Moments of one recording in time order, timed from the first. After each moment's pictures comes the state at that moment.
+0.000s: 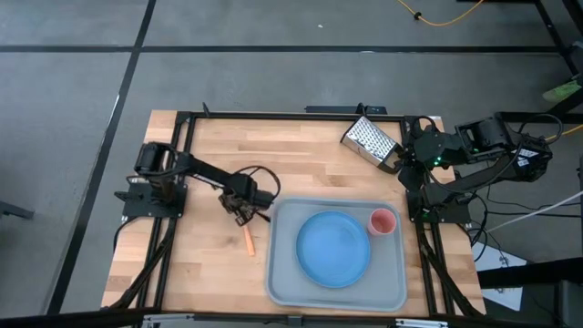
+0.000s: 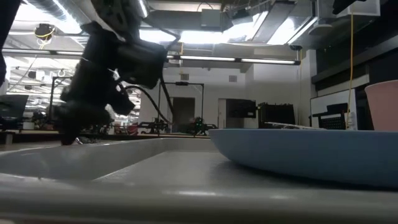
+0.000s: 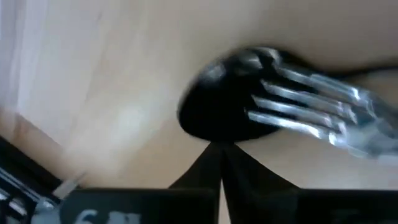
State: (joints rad) left arm -0.05 1.81 1.00 -1.06 -0.10 -0.82; right arm 0.11 1.03 1.52 -1.57 0.32 0.59
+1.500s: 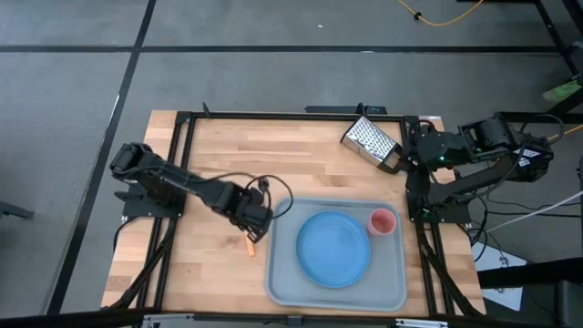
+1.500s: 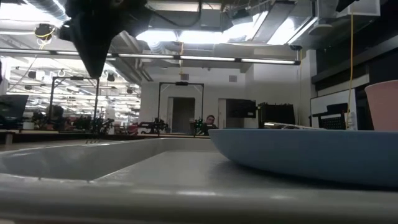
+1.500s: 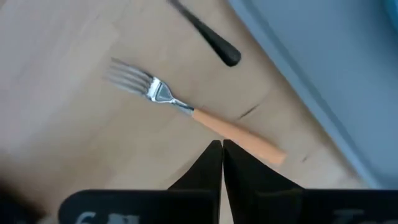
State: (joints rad) left arm -0.31 1.63 1.31 -1.10 -0.09 -1.17; right arm 0.11 1.02 1.51 -1.57 0.26 0.38
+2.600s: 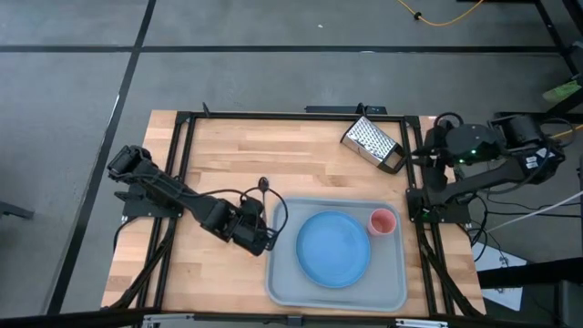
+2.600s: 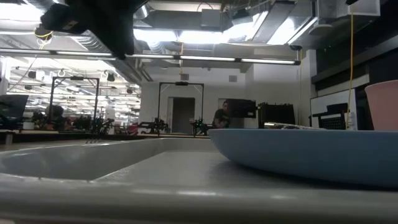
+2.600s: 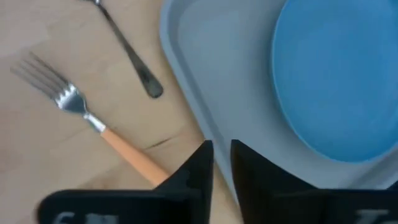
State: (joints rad) left arm -0.46 1.63 1.31 -0.86 -0.35 -1.57; right arm 0.11 0.87 1.51 -1.57 0.29 0.39
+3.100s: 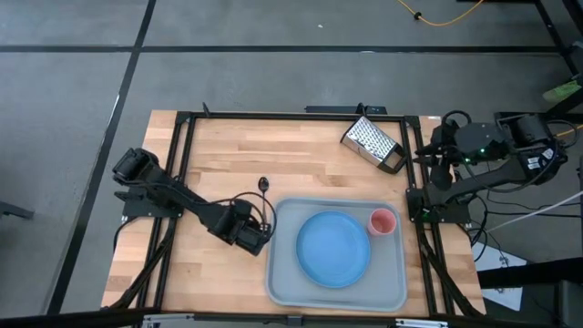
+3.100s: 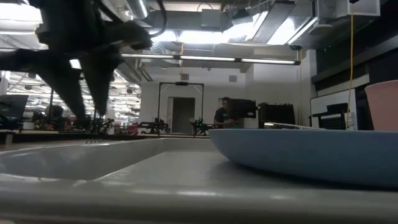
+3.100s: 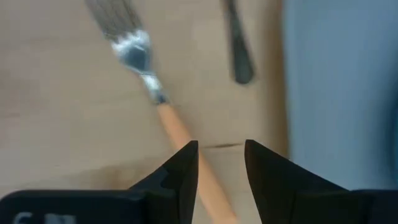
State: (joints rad) left arm -0.45 1.68 1.10 -0.83 -0.30 -1.92; right arm 0.11 0.84 1.51 -1.57 0.29 0.41
